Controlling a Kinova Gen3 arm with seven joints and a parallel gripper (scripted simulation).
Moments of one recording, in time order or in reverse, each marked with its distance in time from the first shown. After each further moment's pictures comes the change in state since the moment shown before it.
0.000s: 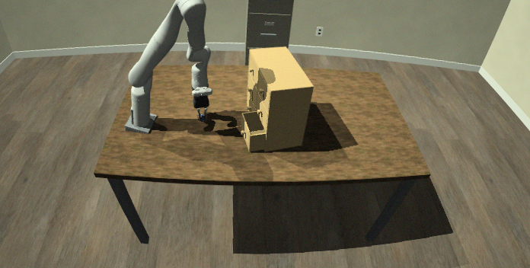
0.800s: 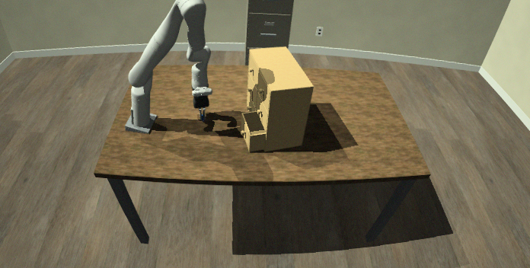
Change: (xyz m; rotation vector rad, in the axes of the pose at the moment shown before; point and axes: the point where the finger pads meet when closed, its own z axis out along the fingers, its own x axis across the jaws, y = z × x) arm 0.000 0.000 0.000 0.000 0.000 0.000
